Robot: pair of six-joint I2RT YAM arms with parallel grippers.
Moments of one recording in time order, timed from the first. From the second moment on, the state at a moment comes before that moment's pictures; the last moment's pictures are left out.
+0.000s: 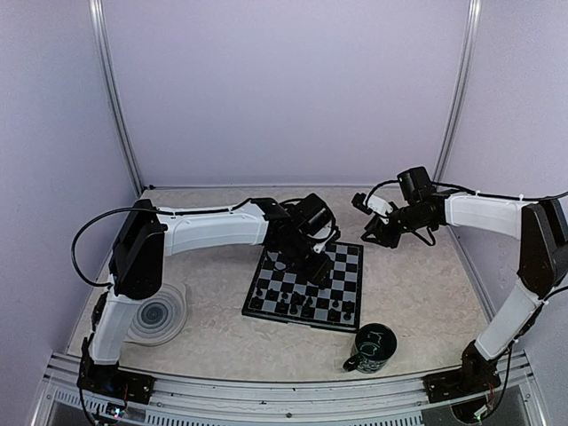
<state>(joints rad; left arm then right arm) -0.99 2.28 1.94 -0.74 0.09 -0.24 0.34 1.63 1.12 -0.34 -0.38 -0.66</state>
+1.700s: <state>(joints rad) -0.99 1.91 1.53 -0.22 -0.05 -0.09 0.29 1.82 1.47 -0.64 -0.94 -0.47</state>
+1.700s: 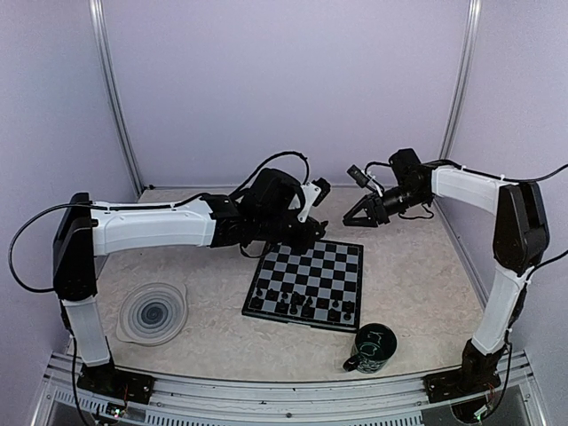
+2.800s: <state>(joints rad) -1.03 1.92 1.53 -0.17 -0.09 -0.02 0.36 2.00 1.55 -0.79 -1.36 -0.34</state>
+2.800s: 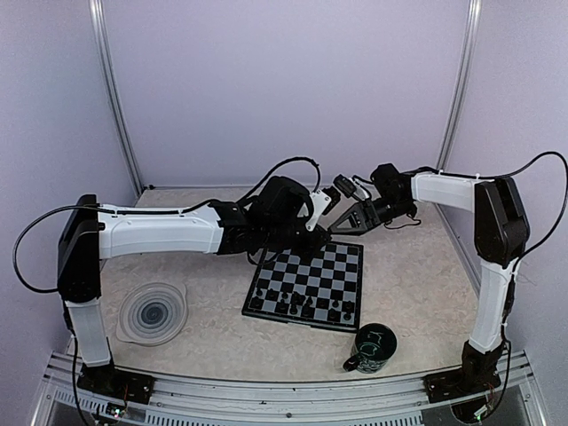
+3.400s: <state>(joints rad) -1.03 1.90 1.49 -0.17 -0.13 0.07 0.37 2.00 1.56 -0.81 -1.29 -0.41</state>
